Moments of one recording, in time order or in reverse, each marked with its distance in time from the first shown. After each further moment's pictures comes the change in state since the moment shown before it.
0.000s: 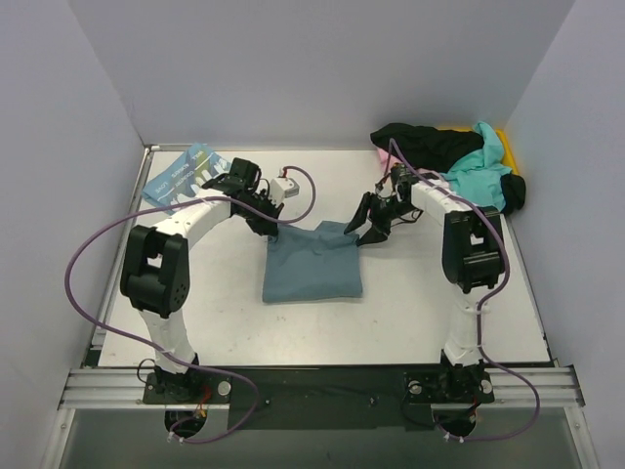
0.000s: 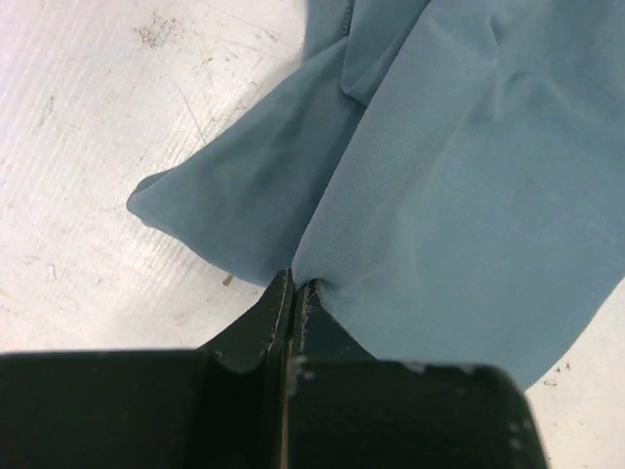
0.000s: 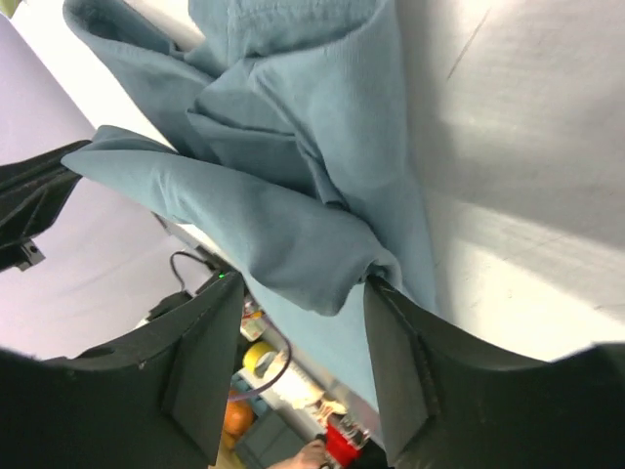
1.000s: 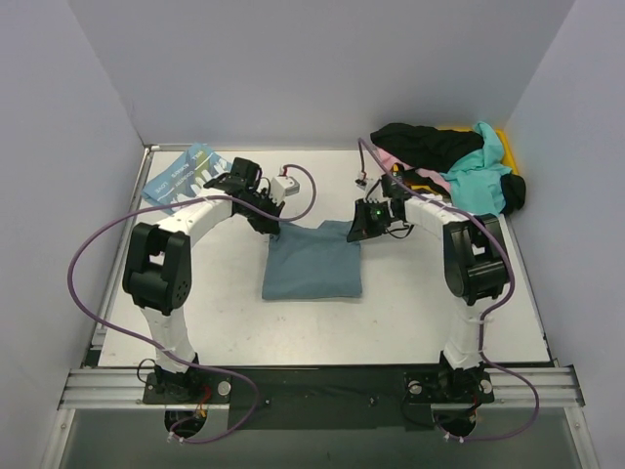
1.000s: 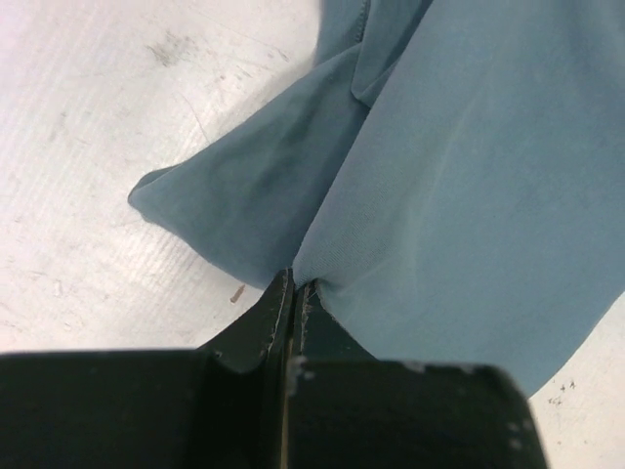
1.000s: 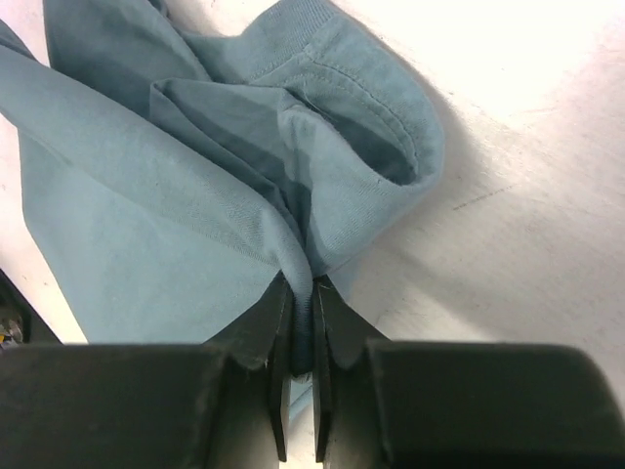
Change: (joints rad) left arm 0.002 0.038 0.010 0.041 0.008 -0.011; right arm 0.074 -0.106 -0.207 0.362 0.150 -0.484
